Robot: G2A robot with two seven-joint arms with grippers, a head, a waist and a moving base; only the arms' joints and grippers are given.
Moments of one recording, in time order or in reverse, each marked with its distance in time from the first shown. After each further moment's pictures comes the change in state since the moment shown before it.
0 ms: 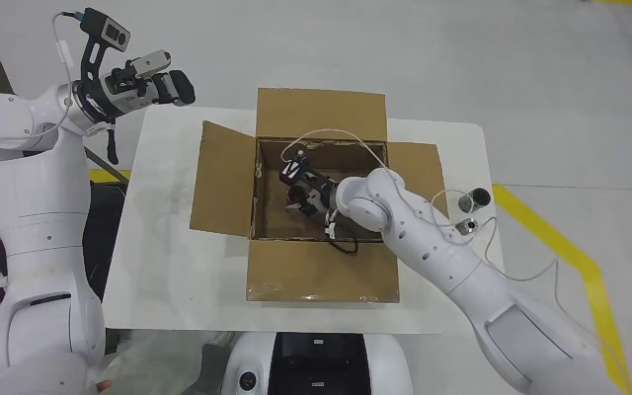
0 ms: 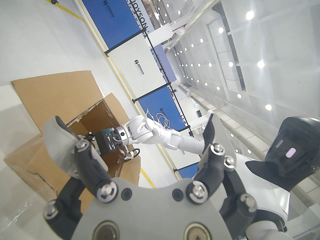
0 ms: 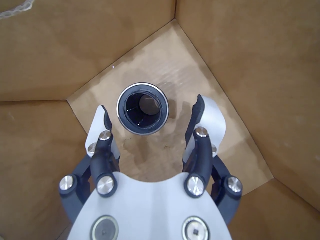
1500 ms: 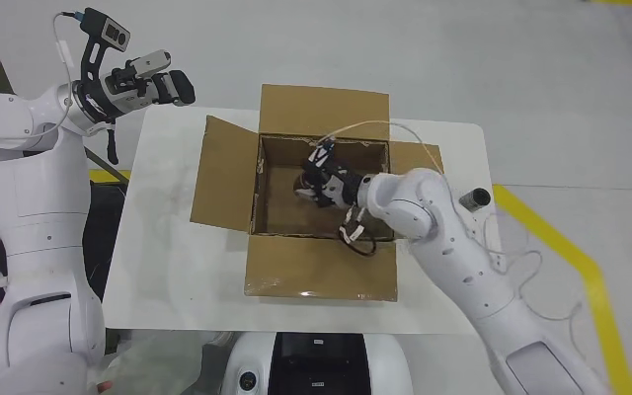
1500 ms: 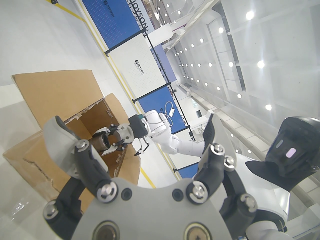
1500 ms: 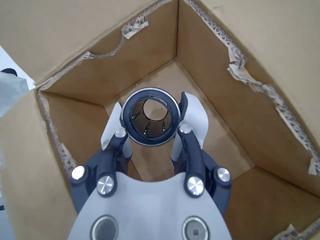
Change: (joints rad) left arm 0.000 0.000 0.000 0.000 0.000 0.000 0.000; right arm -0.241 0.090 0.345 -0.412 -0.015 -0.108 0.102
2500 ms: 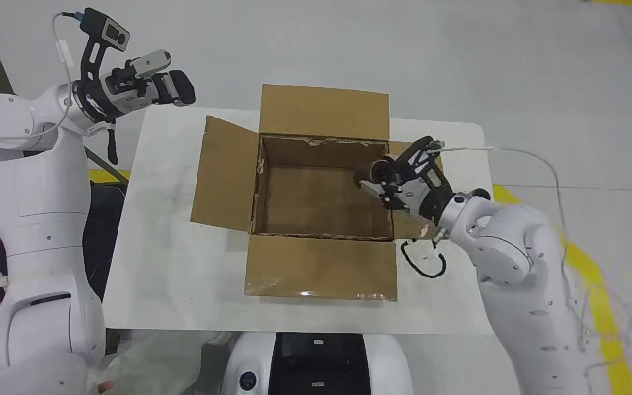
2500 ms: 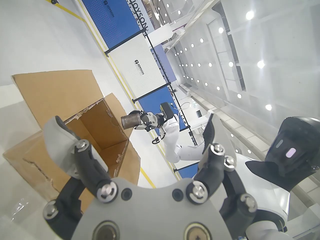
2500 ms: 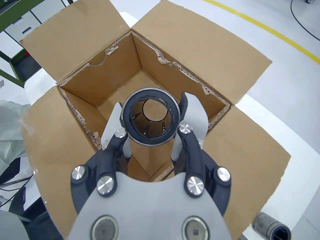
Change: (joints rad) left arm 0.000 0.000 0.000 0.000 0.000 0.000 0.000; right arm -0.371 0.108 0.433 -0.419 0.020 -0.030 0.005
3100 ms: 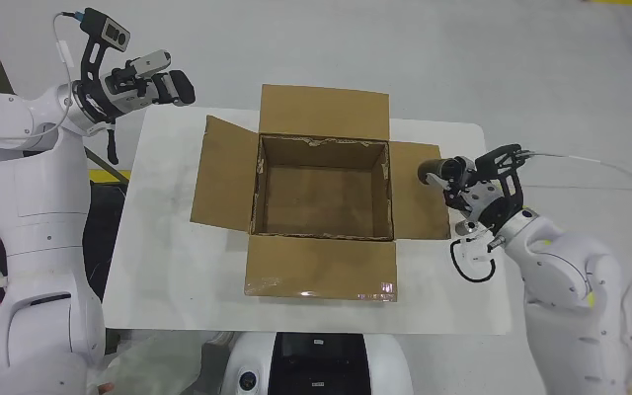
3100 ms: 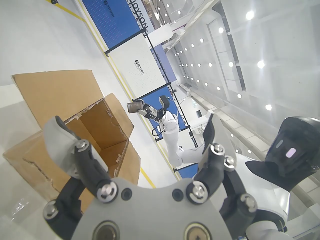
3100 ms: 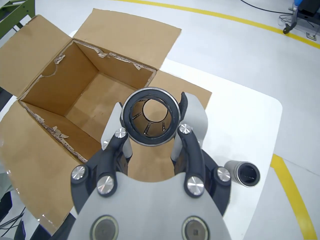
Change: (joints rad) left arm 0.000 0.000 0.000 0.000 0.000 0.000 0.000; right arm -0.192 0.037 0.282 -0.032 0.038 0.062 -0.097
